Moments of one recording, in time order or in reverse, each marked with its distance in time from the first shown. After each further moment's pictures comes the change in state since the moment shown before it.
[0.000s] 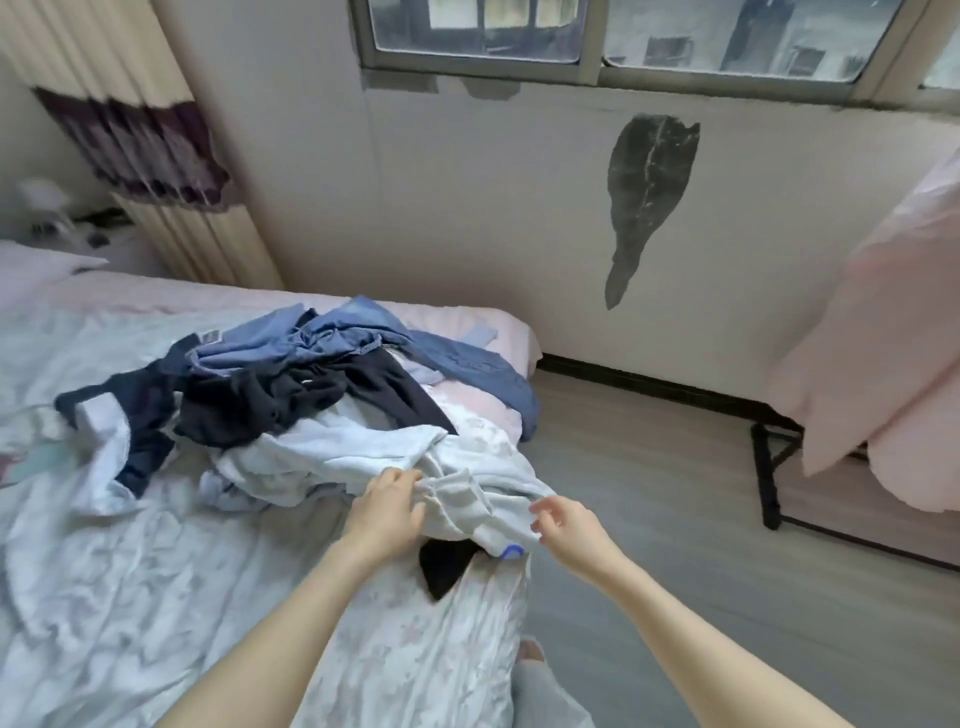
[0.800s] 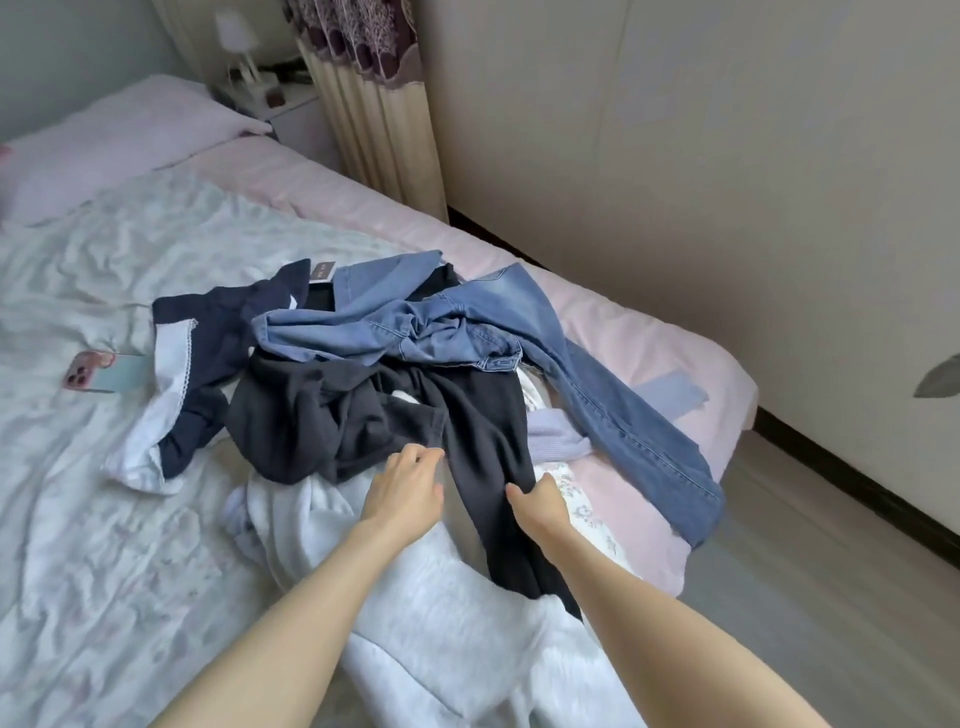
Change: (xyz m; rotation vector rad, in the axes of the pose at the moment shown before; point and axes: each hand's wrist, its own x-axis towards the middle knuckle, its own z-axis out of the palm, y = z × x) left_hand 0.287 -0.147 -0.008 0.011 0.031 -0.417; right_hand 0.417 -0.123 0.147 -0.021 -0.345 0.170
